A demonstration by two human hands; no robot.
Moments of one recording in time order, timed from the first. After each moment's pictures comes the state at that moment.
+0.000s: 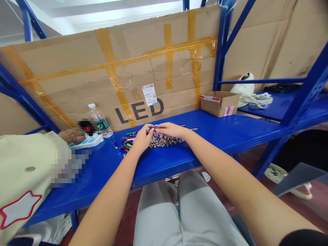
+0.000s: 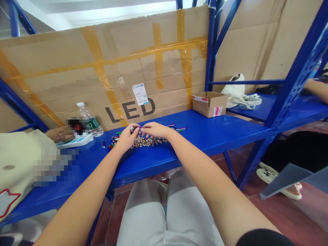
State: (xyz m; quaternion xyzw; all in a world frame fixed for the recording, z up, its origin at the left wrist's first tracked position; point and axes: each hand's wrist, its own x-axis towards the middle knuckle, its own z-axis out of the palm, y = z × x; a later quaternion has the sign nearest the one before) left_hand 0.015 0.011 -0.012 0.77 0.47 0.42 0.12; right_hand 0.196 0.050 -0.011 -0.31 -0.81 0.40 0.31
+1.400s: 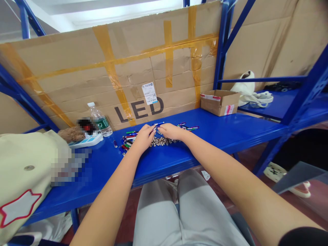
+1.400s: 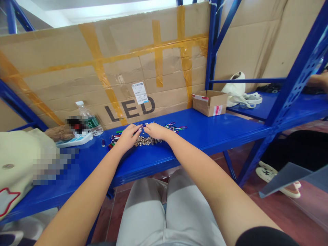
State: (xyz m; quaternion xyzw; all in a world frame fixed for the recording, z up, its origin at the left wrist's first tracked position) left_hand 0.008 0.022 -0.020 0.84 0.43 0.32 -0.06; right_hand 0.191 0.045 -0.010 -0.40 -0.88 0.11 0.25
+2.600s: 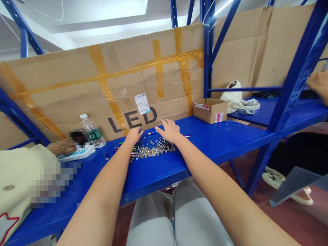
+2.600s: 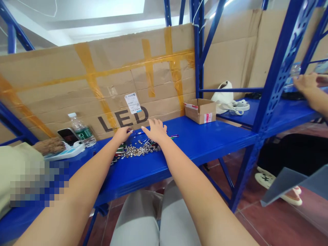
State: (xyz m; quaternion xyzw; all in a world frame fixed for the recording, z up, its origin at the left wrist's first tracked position) left_hand 0.002 0.121 0.000 0.76 0.62 0.15 -0.10; right_hand 0.223 0.060 -0.011 -0.58 -0.73 0.05 0.36
